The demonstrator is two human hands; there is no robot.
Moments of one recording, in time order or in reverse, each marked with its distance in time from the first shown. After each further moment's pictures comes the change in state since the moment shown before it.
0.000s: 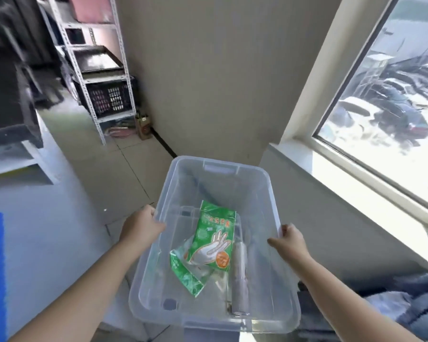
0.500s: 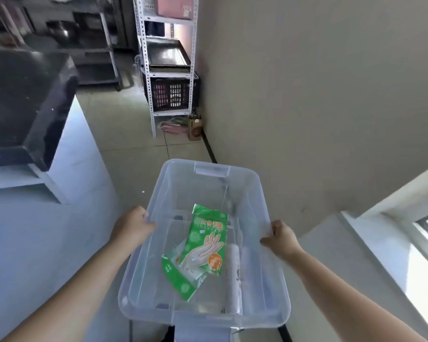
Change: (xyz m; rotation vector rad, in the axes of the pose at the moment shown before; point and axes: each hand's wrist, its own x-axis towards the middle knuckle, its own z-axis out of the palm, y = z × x) left_hand 0.191 -0.024 -0.017 -0.067 0.145 -0.341; right_hand 0.248 -0.174 0.105 -0.192 -0.374 -0.264
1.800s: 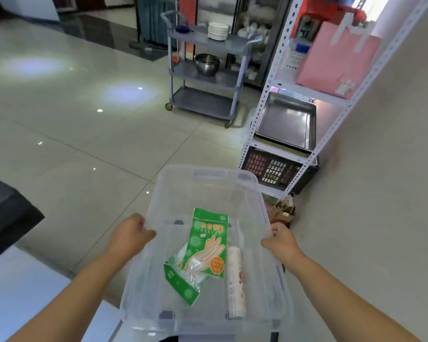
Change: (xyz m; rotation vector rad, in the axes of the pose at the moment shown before) left_hand 0.585 0.082 -0.108 -0.190 0.382 -0.494; right_hand 0.665 -0.508 0.105 0.029 -0.473 -0.383
